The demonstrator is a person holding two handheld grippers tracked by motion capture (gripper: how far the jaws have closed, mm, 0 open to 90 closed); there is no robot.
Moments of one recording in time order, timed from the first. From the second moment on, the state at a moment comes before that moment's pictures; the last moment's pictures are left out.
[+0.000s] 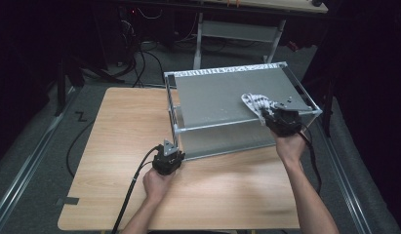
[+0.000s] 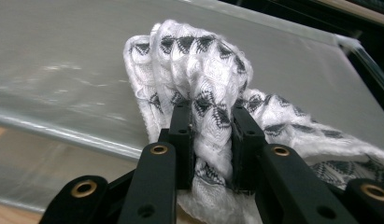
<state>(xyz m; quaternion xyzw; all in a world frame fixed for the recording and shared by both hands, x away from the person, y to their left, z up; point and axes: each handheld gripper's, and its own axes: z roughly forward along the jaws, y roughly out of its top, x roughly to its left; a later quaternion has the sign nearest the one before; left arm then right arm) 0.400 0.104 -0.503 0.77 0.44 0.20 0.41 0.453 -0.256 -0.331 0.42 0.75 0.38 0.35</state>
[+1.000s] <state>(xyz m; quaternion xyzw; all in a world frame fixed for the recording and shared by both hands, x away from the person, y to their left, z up) 0.399 0.104 -0.503 0.77 0.44 0.20 0.41 0.453 -0.272 -0.332 0.44 0.73 0.36 0.37</state>
